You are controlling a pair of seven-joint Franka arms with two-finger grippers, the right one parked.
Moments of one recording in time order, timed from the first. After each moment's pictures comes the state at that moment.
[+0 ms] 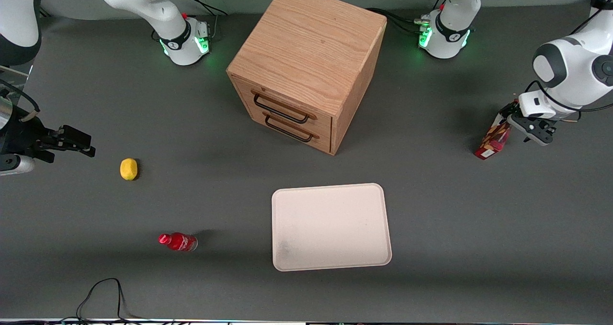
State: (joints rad) arm 0.40 0.05 -0.09 -2.55 0.00 2.59 1.08
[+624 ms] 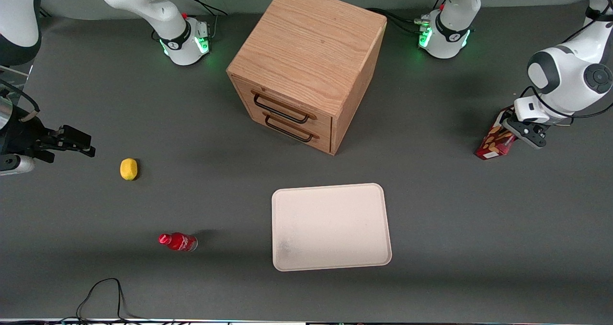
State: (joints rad) arm 0.41 0.10 -0.09 -2.54 0.00 2.63 1.10
